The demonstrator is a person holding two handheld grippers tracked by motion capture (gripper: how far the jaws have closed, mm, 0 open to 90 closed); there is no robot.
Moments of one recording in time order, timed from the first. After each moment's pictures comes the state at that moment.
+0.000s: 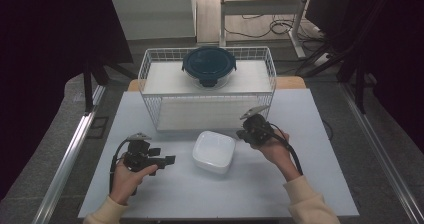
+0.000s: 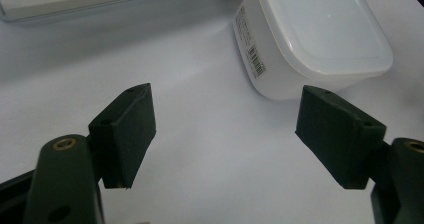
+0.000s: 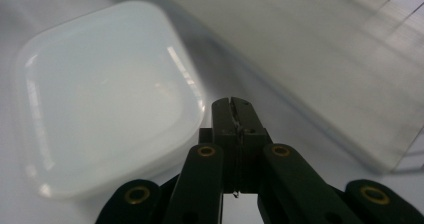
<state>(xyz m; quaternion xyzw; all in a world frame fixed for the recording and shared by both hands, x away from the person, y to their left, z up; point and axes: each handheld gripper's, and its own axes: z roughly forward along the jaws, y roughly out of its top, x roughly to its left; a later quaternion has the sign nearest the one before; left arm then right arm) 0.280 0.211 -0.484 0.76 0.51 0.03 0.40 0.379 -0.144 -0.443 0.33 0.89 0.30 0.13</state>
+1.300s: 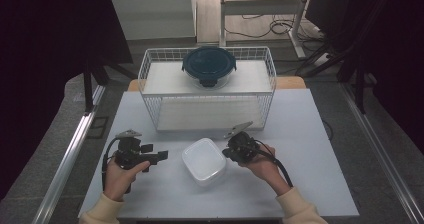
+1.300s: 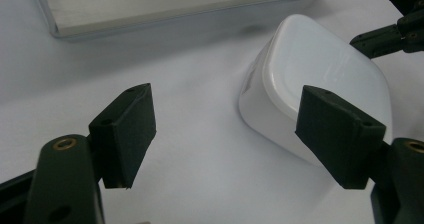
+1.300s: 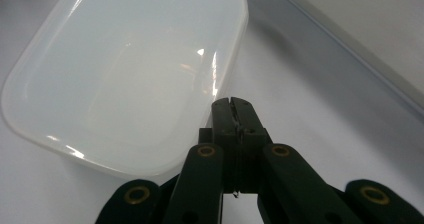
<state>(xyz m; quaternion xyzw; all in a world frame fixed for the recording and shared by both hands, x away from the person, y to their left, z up) 0.278 0.229 -0.473 0.74 0.53 0.04 0.42 0.334 -0.112 -0.469 0.27 0.91 0.30 0.07</state>
